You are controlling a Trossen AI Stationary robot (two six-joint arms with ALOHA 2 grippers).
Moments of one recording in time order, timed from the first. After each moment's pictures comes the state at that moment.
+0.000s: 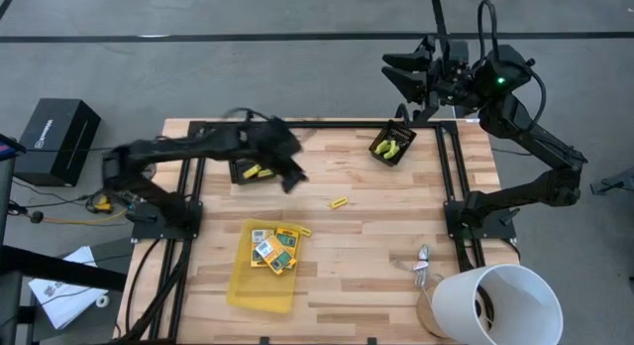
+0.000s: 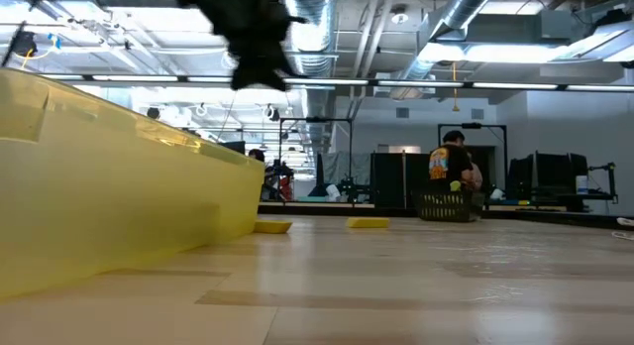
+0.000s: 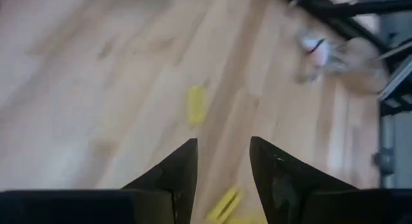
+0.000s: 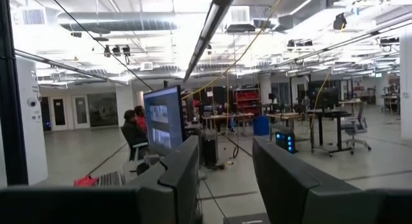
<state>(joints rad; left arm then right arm) 0.30 1.47 1.21 -0.56 0.23 -0.29 -0.45 1.20 1.56 -0.03 -0.29 0.16</state>
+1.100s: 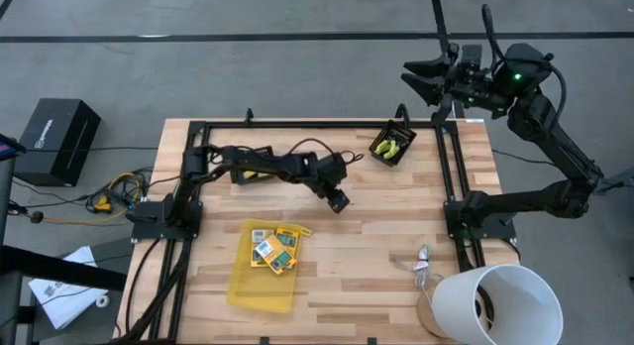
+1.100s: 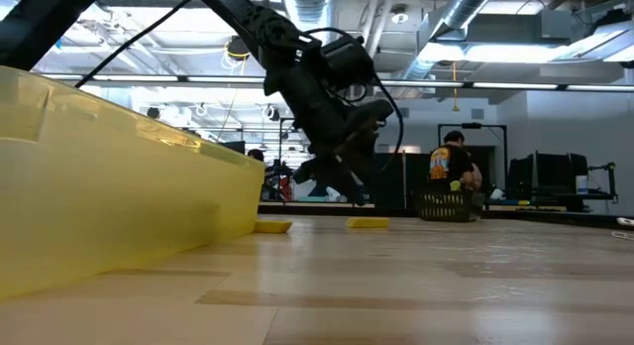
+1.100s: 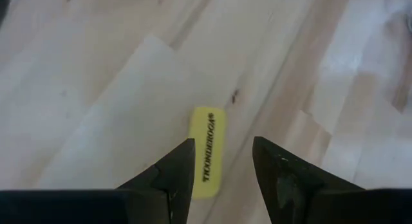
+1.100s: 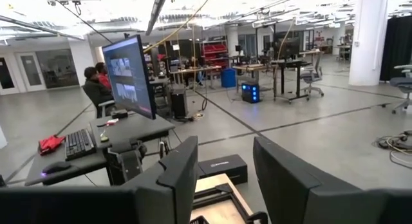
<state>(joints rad) 0.18 2.11 1.46 -0.33 0.15 -0.50 -0.57 1.08 1.56 -0.39 -0.29 0.10</state>
